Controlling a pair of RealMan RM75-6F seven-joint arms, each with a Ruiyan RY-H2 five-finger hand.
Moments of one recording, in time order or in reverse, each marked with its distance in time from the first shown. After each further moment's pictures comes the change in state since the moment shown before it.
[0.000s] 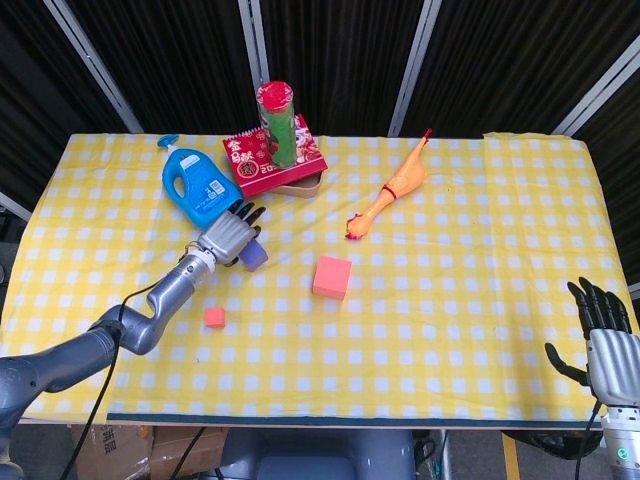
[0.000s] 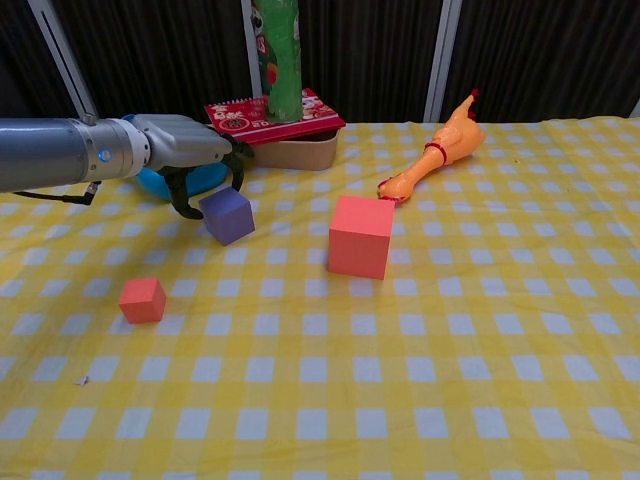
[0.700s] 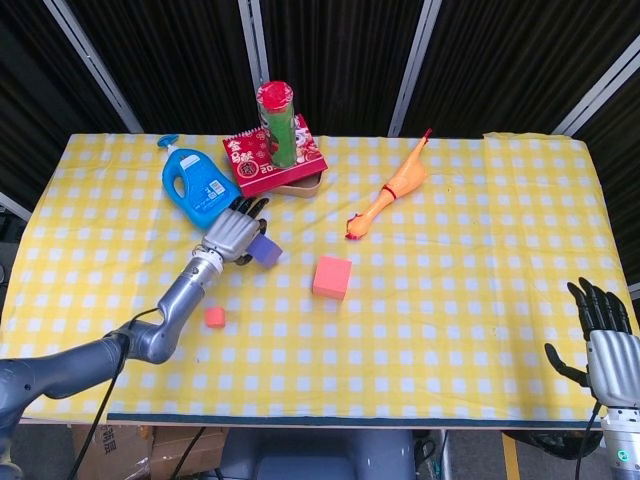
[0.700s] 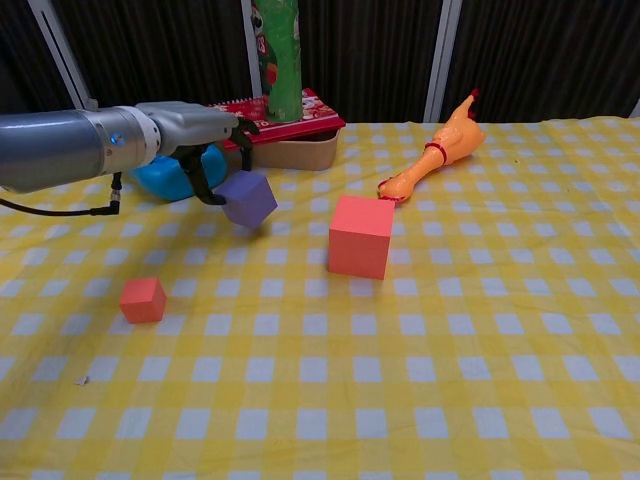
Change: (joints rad) left arm 0.006 0.006 -0.075 -0.181 -0.328 0.121 0.150; right arm -0.003 0.000 -0.001 0.000 -0.009 0.011 0.000
